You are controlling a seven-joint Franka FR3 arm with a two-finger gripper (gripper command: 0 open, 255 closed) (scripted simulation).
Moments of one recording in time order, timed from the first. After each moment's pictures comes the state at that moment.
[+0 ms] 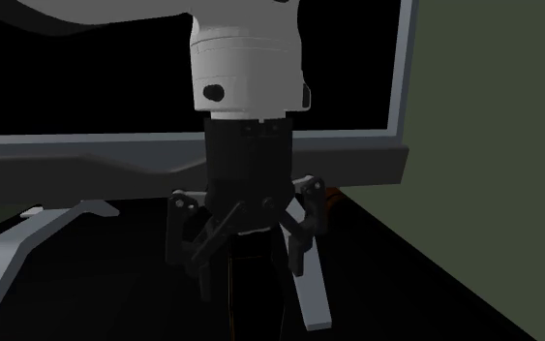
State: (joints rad) arm -0.05 -0.48 -0.57 -2.58 -0.31 2.14 -0.63
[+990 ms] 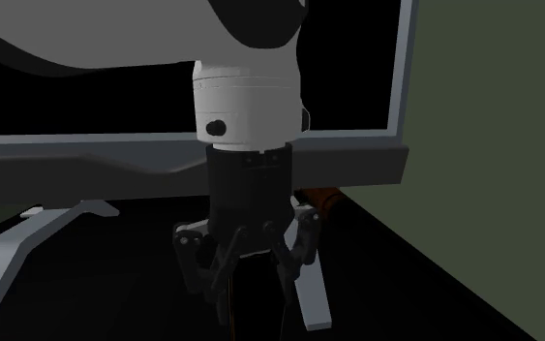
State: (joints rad) arm -0.04 -0.43 -0.59 -2.61 -0.31 2.22 -0.64
